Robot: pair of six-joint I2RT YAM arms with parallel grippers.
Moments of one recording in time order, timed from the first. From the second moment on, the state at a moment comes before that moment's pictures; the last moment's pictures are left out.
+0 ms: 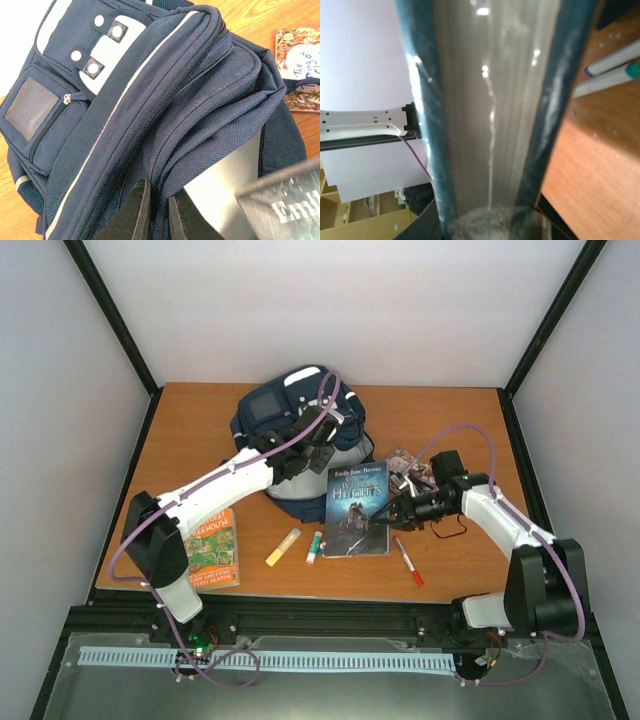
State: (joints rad) left arm -0.78 1.69 1.51 -0.65 -0.41 -0.02; right arm 0.17 1.39 0.86 -0.79 -1.14 0.11
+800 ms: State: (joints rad) left arm -0.78 1.66 1.52 -0.63 -0.38 -0.08; right arm 0.34 1.83 1.21 -0.83 -1.22 0.05
